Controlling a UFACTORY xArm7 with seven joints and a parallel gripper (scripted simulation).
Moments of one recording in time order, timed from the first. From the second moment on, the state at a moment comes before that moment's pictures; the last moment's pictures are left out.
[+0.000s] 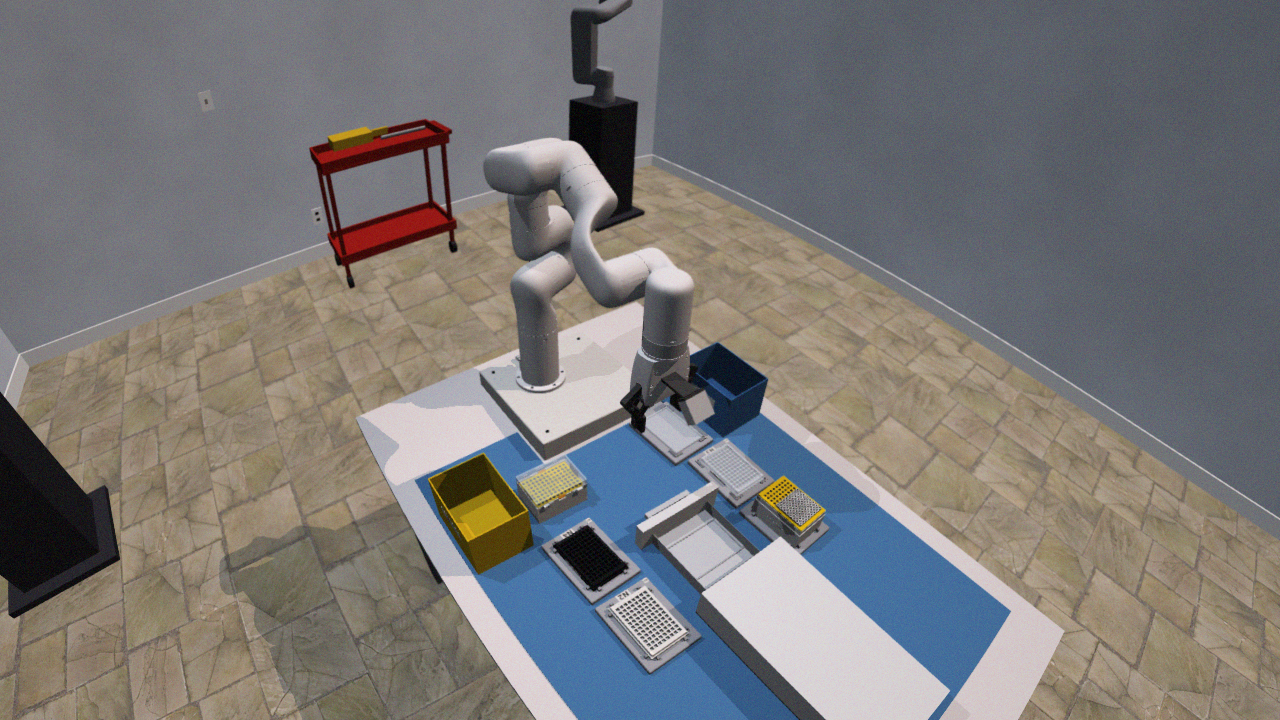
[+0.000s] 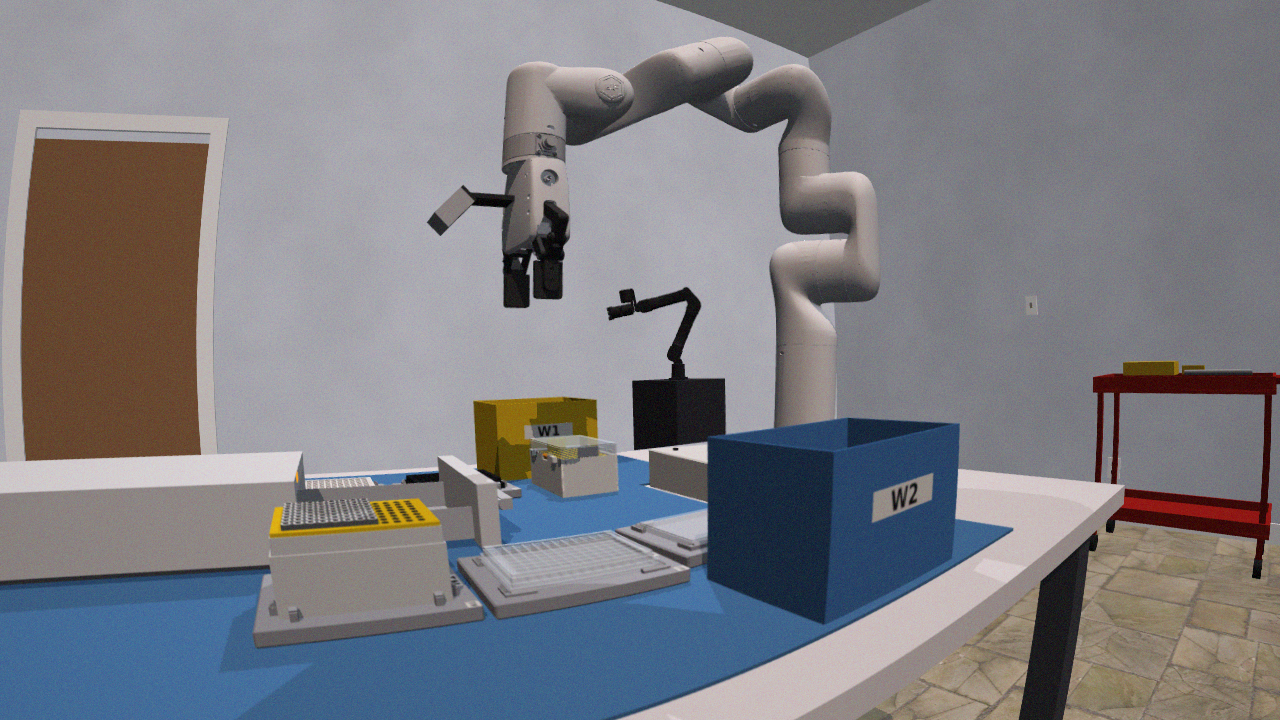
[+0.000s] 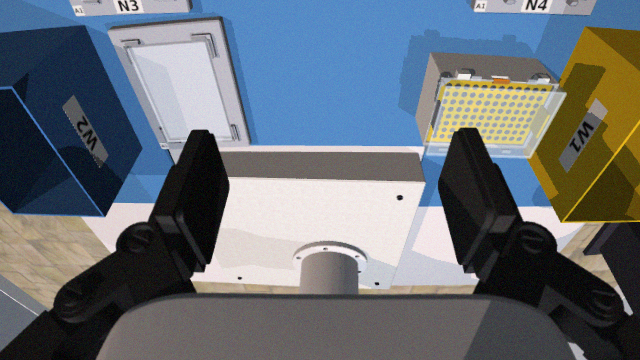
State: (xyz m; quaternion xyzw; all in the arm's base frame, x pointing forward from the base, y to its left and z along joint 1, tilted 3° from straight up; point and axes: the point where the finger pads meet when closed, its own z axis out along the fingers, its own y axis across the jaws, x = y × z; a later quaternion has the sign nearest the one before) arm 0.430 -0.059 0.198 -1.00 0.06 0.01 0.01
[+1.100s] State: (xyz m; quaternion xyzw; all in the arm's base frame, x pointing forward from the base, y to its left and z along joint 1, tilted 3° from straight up) arm 0.441 -0.145 0.153 -1.00 0.05 0.02 0.01
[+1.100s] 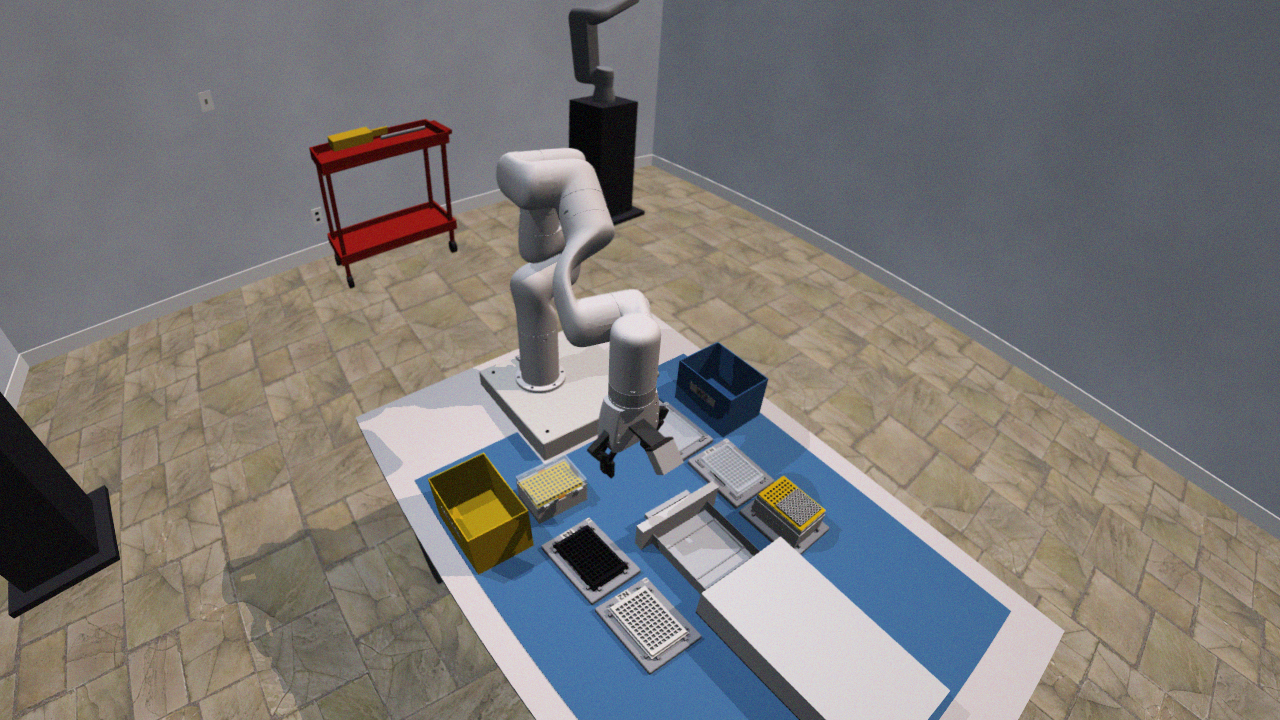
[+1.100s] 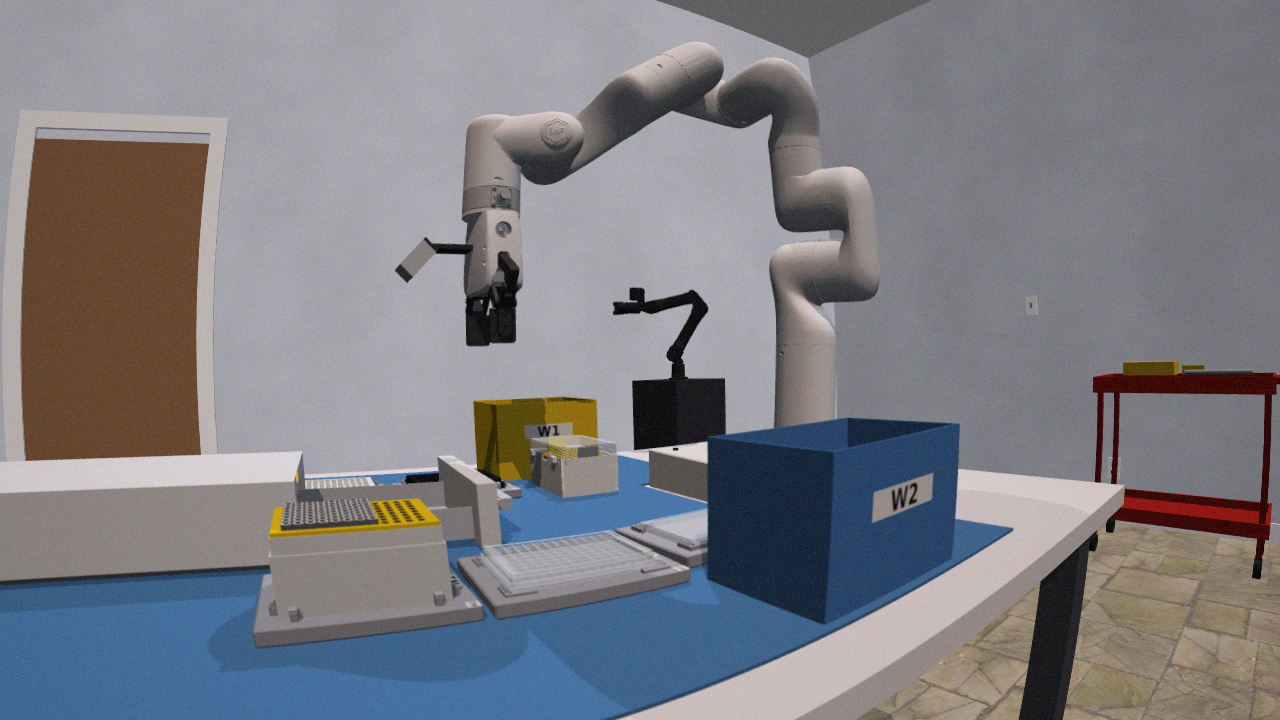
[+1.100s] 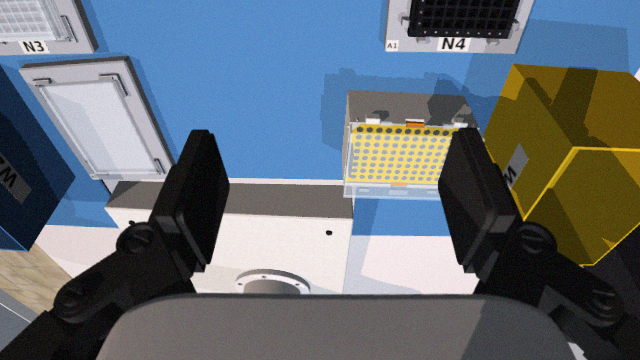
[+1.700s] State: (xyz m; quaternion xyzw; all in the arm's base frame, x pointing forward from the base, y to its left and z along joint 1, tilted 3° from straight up) arm 0.451 -0.215 0.116 -1.00 0.04 0.02 0.01
